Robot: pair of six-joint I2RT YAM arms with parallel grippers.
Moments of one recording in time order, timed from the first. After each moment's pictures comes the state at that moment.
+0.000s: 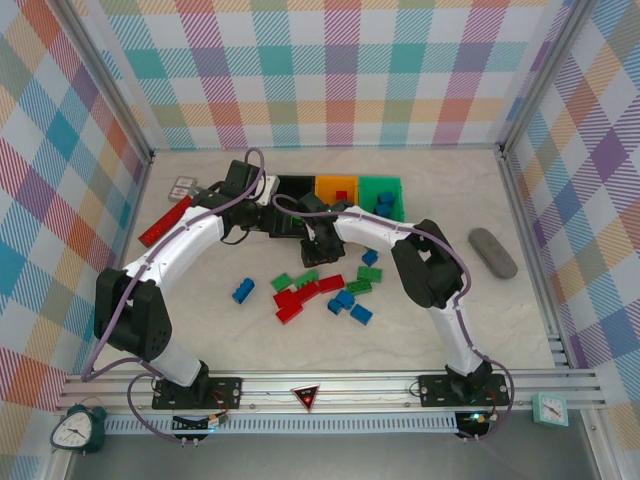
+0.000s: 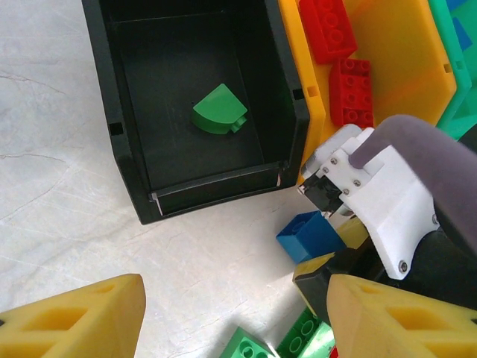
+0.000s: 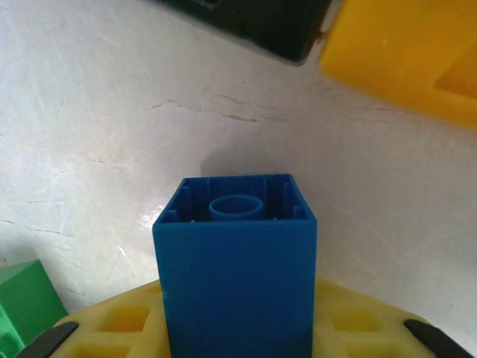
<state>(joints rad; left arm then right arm) -0.37 1.57 1.31 -0.68 0.13 -0.18 0.77 2.19 1.70 -0.82 -0.11 0.42</state>
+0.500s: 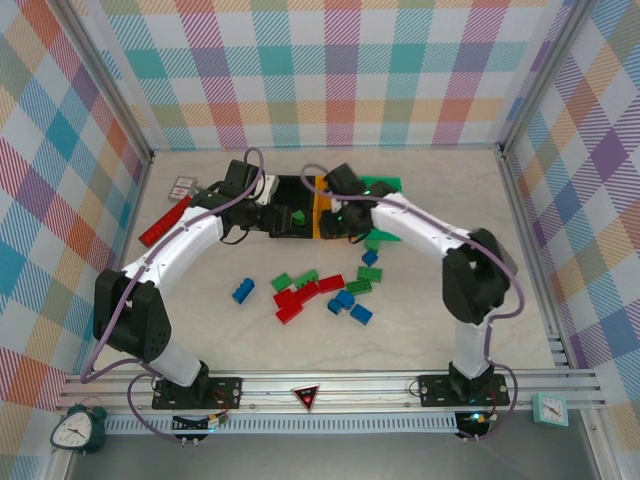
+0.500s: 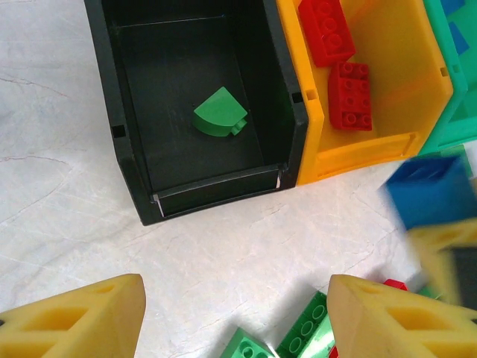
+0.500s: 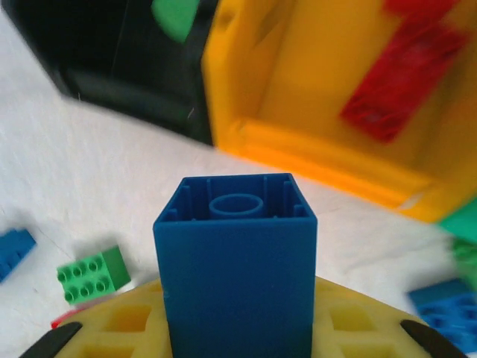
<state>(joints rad) -0.37 1.57 1.31 -0.68 0.13 -0.18 0.63 1.88 1.60 -0.78 -0.09 0.43</state>
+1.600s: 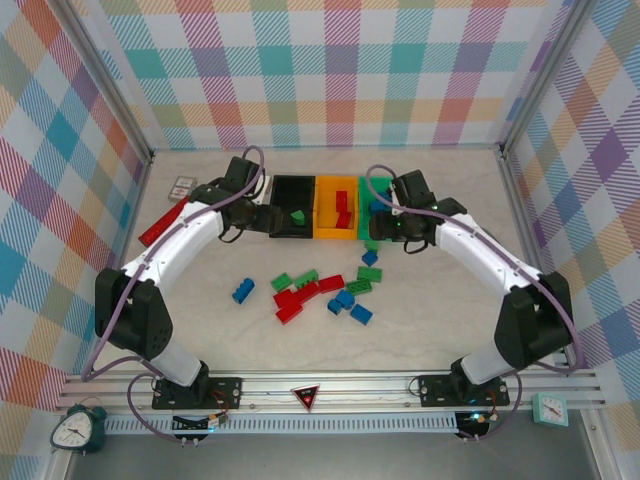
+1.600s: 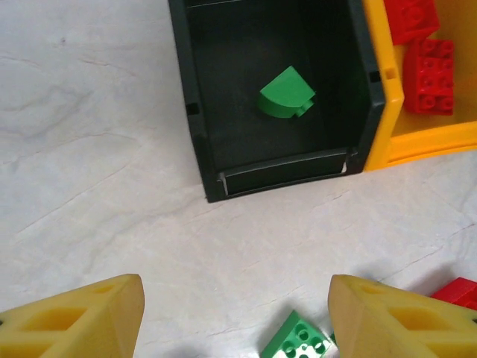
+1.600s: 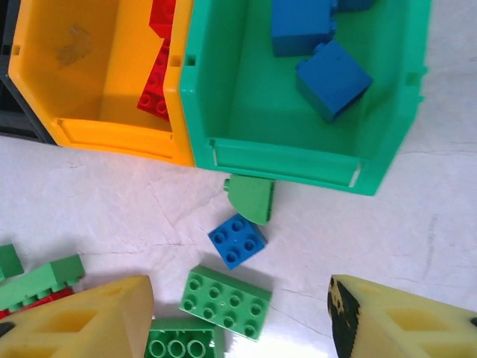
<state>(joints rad) -0.37 1.59 1.39 -0.83 -0.03 -0.15 0.43 1.49 1.20 -0.70 -0.03 0.33</state>
